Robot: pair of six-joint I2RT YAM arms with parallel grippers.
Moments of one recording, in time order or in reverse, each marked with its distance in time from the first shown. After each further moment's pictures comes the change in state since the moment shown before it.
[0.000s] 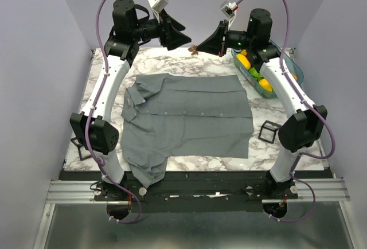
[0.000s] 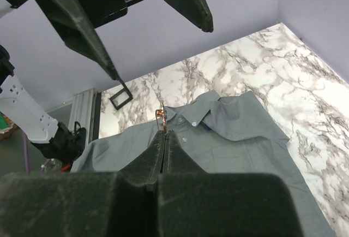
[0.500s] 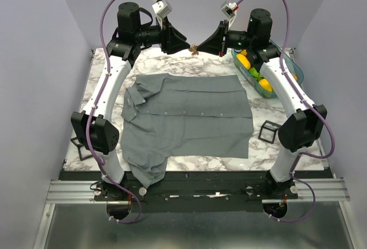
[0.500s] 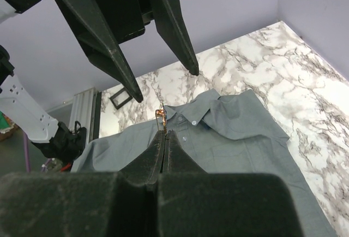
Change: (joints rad) left arm -0.010 0.004 -0.039 -0.076 0.020 0.040; right arm 0.000 0.006 0.001 0.000 -0.006 0.000
